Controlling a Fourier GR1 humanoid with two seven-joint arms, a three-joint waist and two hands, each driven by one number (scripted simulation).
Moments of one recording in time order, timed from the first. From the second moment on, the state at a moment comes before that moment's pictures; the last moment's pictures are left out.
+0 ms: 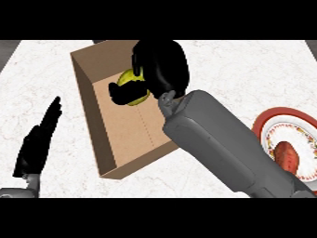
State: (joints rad) left arm -0.03 0.32 -0.10 -1.51 -0.06 0.18 0.09; right arm -1.01 -0.04 0.48 -1.23 0.65 -0.17 0.81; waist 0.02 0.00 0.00
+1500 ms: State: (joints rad) left arm -0.03 0.30 -0.06 -1.51 -0.07 0.15 0.08; right arm -1.07 -0.01 0.31 -0.77 0.13 -0.83 0.29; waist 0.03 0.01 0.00
